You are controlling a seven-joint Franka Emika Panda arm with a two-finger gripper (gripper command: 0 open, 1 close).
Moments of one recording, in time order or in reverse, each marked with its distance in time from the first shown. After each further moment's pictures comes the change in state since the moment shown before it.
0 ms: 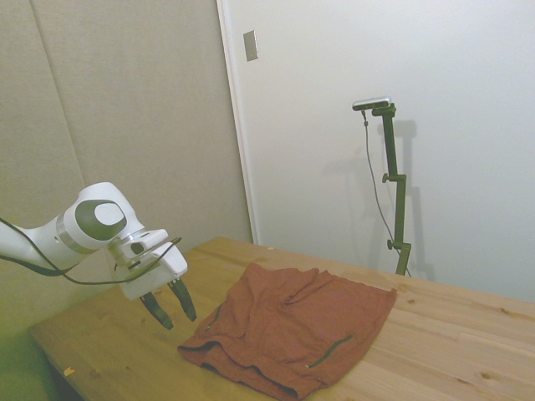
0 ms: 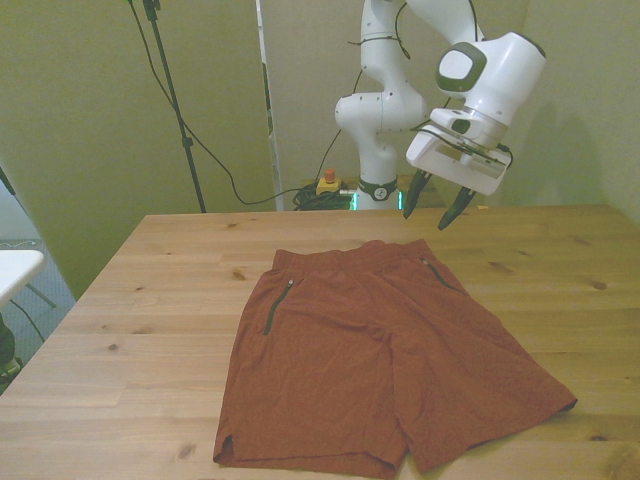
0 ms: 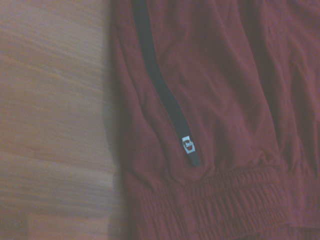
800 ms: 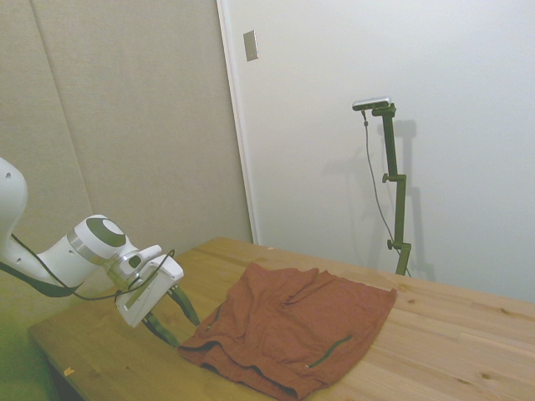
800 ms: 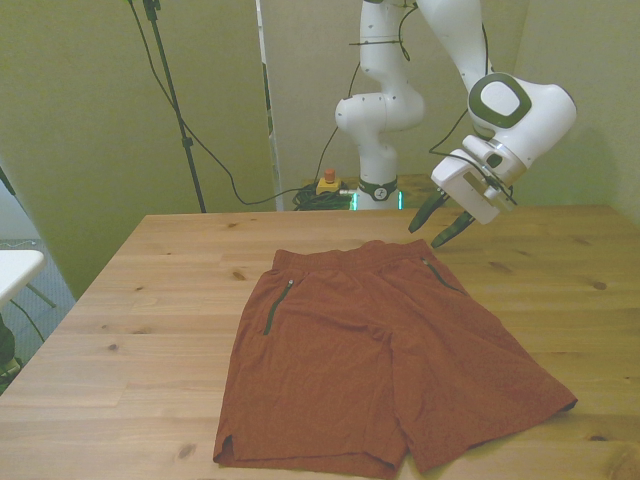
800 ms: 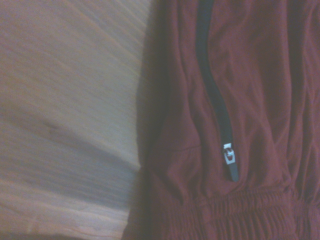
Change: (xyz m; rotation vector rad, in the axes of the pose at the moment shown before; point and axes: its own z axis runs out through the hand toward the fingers) arm -0.030 -0.051 0.033 -0.178 0.111 -0.166
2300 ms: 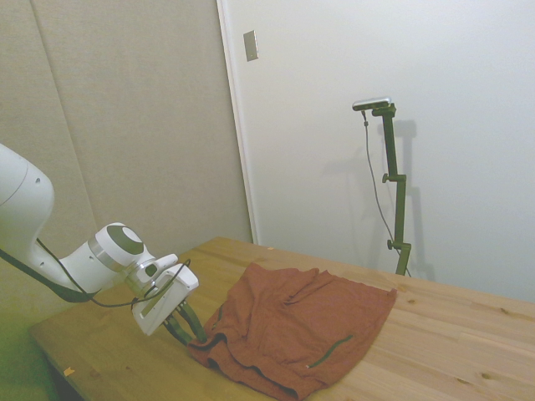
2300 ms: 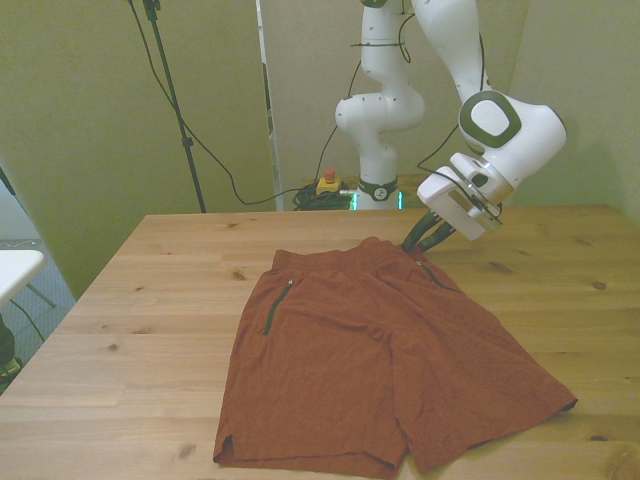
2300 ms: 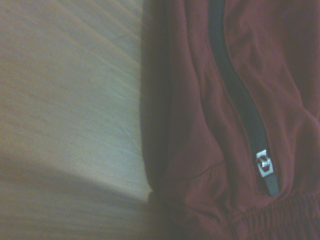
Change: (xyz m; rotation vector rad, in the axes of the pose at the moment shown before) arm 0.014 -0.003 0.035 -0.039 -0.036 0.030
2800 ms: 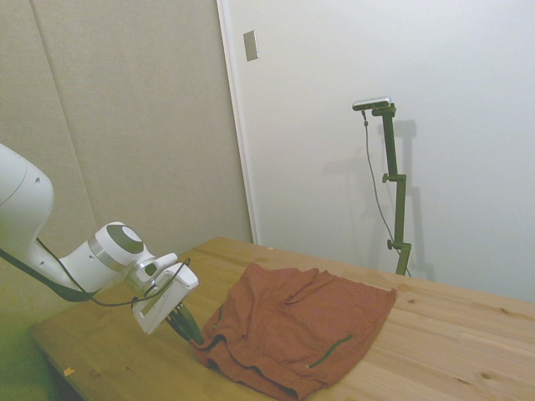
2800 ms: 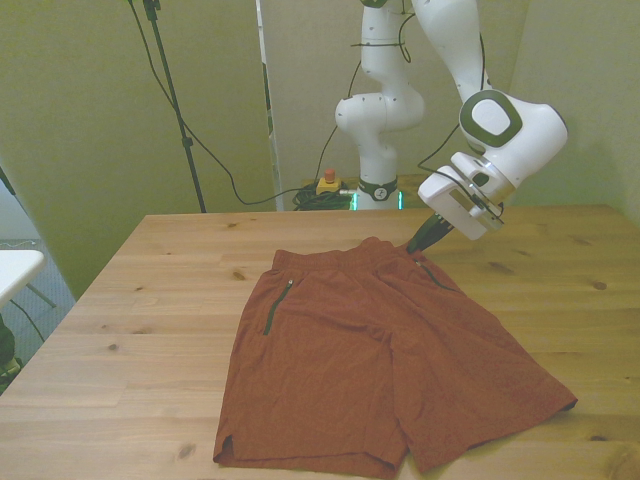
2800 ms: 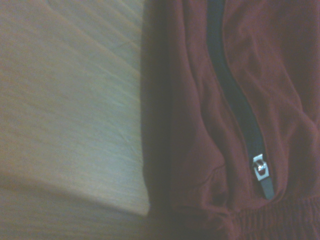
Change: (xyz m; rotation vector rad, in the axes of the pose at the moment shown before) arm 0.003 0.000 -0.004 0.008 0.006 0.012
